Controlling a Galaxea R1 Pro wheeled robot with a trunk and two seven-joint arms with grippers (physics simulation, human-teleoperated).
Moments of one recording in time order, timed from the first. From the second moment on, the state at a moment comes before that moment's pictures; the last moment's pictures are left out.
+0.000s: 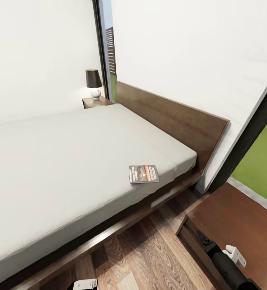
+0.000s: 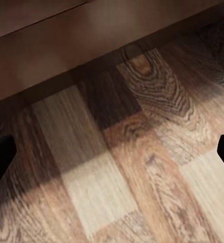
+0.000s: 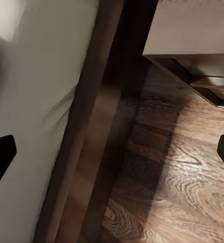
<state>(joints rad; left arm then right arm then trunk) -0.13 0.01 -0.33 -0.58 0.27 -0.34 0.23 0.08 0.00 -0.30 -1.53 -0.90 0.41 0.06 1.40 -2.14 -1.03</state>
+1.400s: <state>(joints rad) -0.13 0.01 -0.33 -0.58 0.27 -0.34 0.22 0.08 0.00 -0.30 -1.53 -0.90 0.41 0.05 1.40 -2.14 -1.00</state>
